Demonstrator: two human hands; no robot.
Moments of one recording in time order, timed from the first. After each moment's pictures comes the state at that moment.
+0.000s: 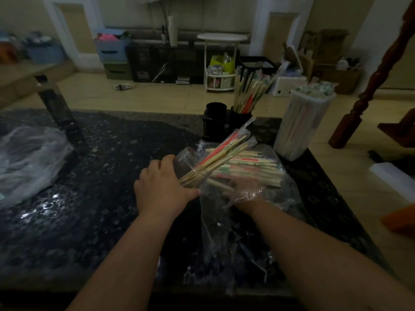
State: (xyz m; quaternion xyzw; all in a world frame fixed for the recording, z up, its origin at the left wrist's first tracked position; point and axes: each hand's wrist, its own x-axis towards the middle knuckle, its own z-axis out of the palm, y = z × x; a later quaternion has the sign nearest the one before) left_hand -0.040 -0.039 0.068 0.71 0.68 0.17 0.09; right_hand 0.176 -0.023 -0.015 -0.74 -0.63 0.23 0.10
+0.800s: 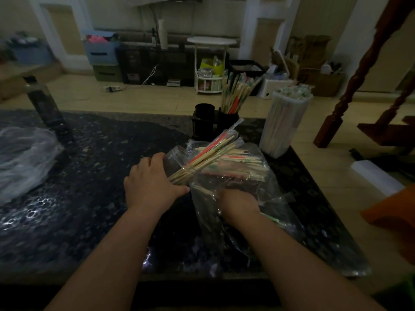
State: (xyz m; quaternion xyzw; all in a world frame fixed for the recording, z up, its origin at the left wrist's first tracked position) left_hand -0.044 -0.052 0.074 0.73 0.66 0.17 0.09; right_hand 0.145 -0.093 0.023 -0.76 -0.64 0.10 -0.03
